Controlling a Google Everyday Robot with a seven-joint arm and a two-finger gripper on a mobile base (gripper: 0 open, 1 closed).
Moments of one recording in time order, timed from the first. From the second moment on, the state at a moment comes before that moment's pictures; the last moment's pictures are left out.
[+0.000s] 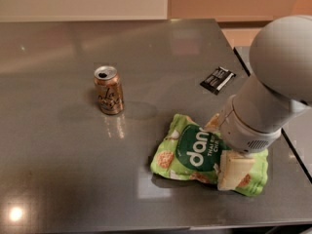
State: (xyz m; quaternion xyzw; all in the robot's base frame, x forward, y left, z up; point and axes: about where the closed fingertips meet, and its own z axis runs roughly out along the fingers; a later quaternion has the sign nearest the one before) arm 0.382 -0.134 0.838 -0.72 0.68 0.02 0.10
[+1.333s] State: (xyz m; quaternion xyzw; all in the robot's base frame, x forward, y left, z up) arm 0.443 -0.169 0.919 -0.77 0.62 -0.08 0.12
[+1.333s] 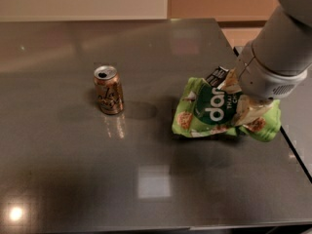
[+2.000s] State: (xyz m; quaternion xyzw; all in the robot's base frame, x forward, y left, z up) arm 0.485 -0.196 0.939 -0.82 0.55 -0.14 0.09
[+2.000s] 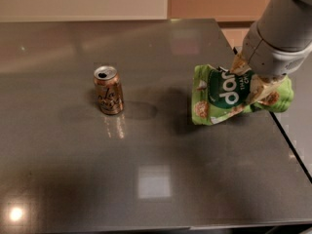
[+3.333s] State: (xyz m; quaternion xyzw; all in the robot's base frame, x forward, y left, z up) arm 0.535 -0.230 0.940 -0.81 0.54 -0.19 0.11
